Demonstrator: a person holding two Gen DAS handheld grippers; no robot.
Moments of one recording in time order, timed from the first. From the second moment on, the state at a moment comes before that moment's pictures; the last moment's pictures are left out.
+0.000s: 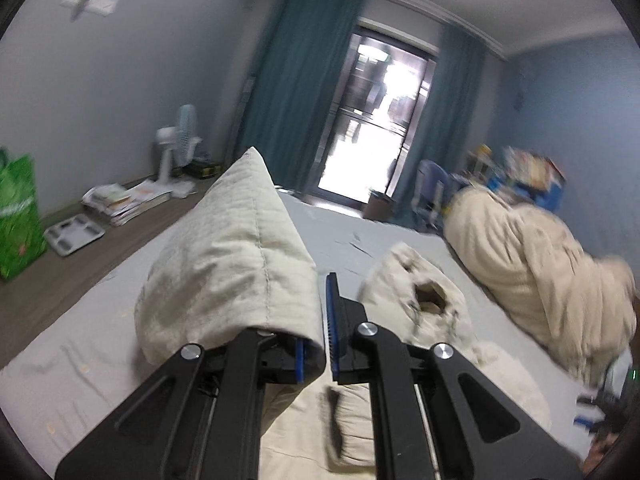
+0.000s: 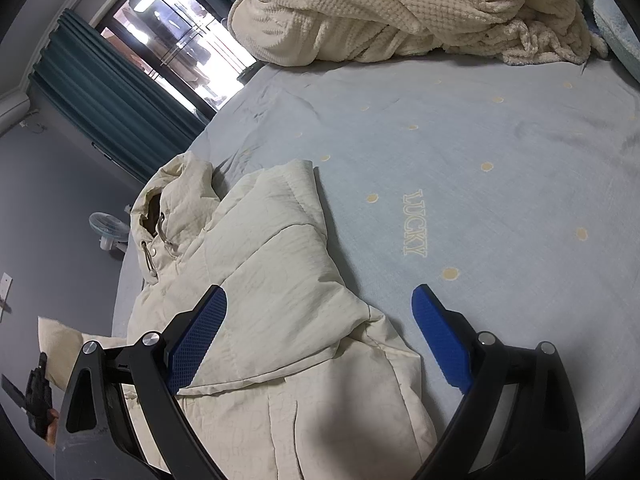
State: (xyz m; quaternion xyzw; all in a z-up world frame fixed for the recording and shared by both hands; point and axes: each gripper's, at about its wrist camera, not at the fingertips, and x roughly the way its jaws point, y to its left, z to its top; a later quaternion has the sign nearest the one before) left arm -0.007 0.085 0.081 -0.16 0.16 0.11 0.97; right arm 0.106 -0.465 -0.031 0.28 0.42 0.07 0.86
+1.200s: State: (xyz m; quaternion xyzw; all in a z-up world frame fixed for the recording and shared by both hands) left arm 0.057 -0.098 -0.037 -0.03 0.45 -0.10 0.89; right arm 0.106 -0.468 -0.037 0.29 0.42 0.07 0.86
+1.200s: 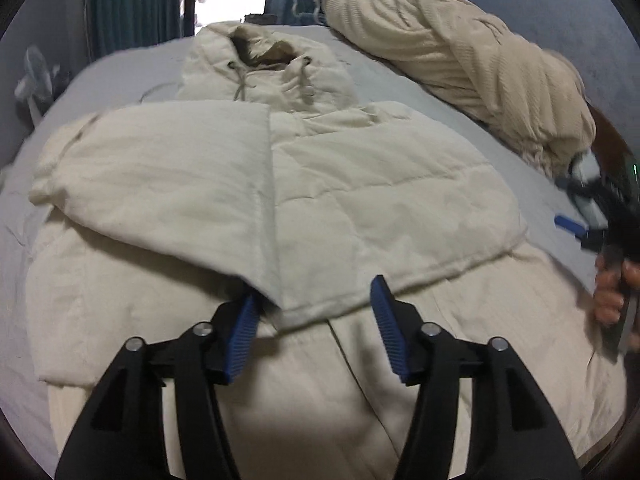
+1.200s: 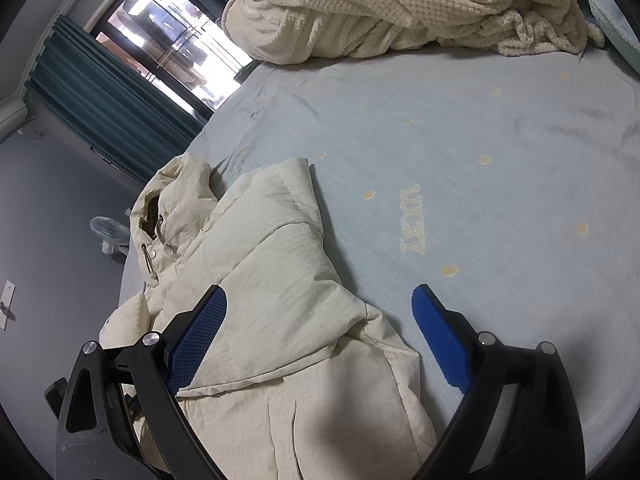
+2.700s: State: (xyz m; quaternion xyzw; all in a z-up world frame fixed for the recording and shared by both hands) left arm 0.081 0.009 0.006 -0.23 0.28 -0.05 0.93; right arm 0.110 -0.426 -0.026 0.18 0.44 0.11 0.87
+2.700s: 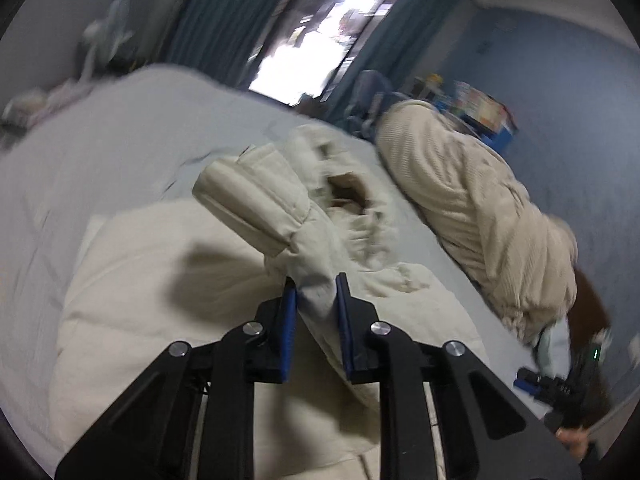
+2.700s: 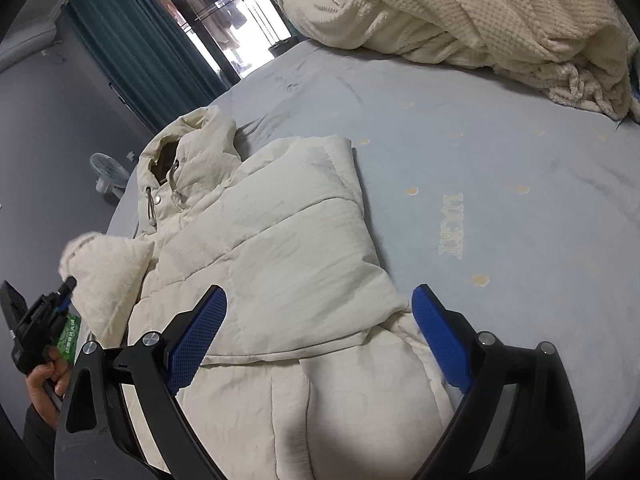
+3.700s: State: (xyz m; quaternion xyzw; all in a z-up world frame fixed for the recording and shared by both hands) left arm 0.075 -0.099 0.001 -0.09 0.34 -0.15 0.92; right arm 0.111 -0.422 -0.028 0.18 0.45 0.13 0.87
